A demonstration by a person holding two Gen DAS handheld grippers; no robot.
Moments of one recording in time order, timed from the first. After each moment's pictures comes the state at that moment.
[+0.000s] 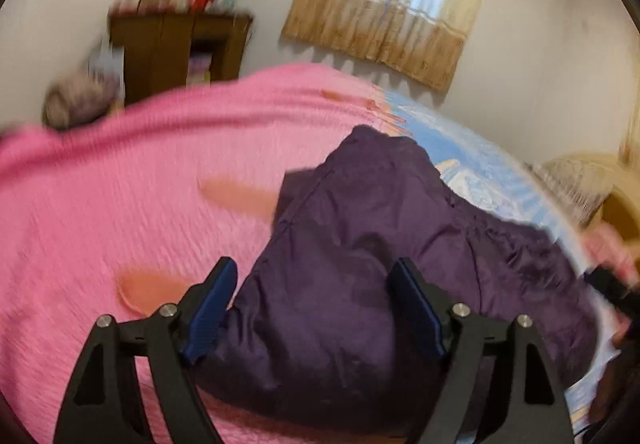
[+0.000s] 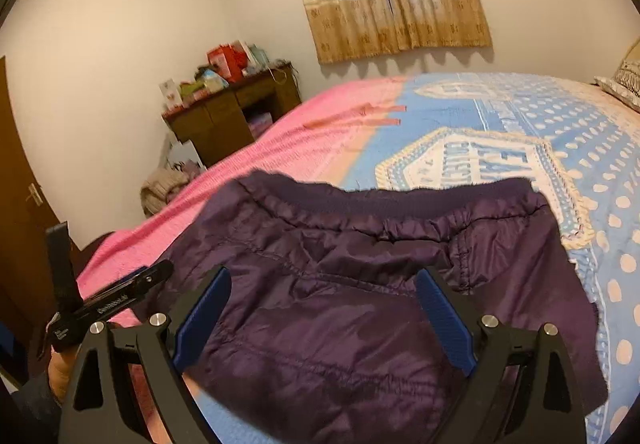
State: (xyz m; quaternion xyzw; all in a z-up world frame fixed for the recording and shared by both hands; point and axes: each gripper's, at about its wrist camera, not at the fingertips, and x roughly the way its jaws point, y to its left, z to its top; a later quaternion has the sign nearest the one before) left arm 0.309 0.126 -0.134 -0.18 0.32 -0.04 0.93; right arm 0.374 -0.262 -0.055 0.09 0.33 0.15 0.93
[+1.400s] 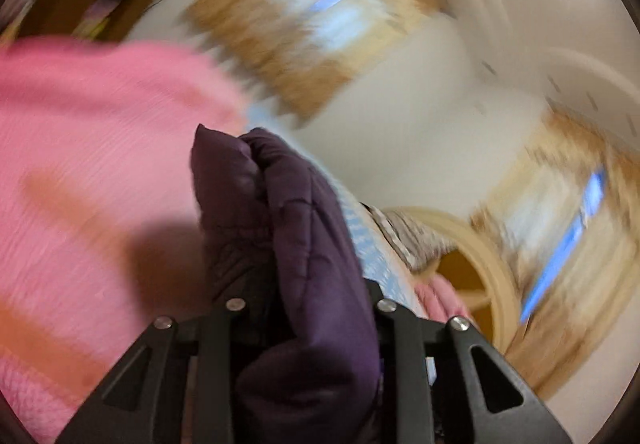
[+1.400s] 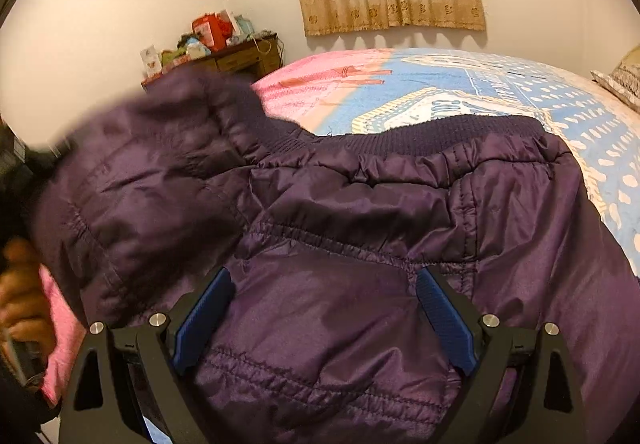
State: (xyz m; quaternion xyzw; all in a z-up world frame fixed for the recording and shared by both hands) left arm 0.349 0.068 -0.066 -0.31 0.23 -0.32 0.87; right arm 0.365 -0.268 -0.111 0.07 0.34 0.13 0.93
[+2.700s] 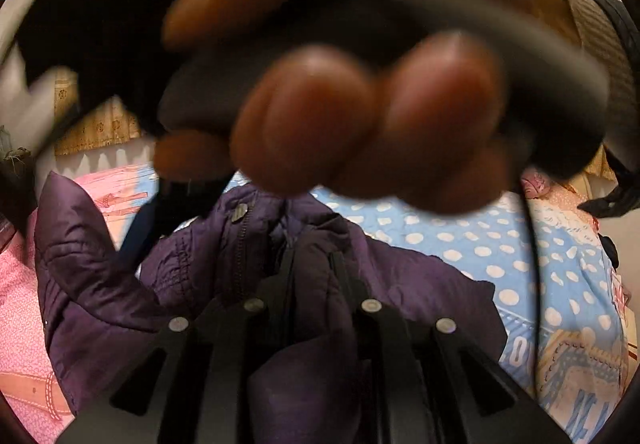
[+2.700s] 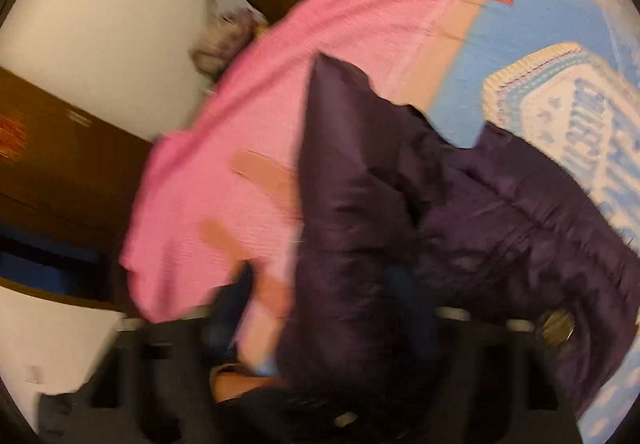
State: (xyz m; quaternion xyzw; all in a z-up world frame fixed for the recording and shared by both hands) left arm 0.297 -0.110 -0.076 0.05 0.16 -0.39 0.91; right arm 0.517 -0.201 -0.034 0.04 0.62 0.29 0.73
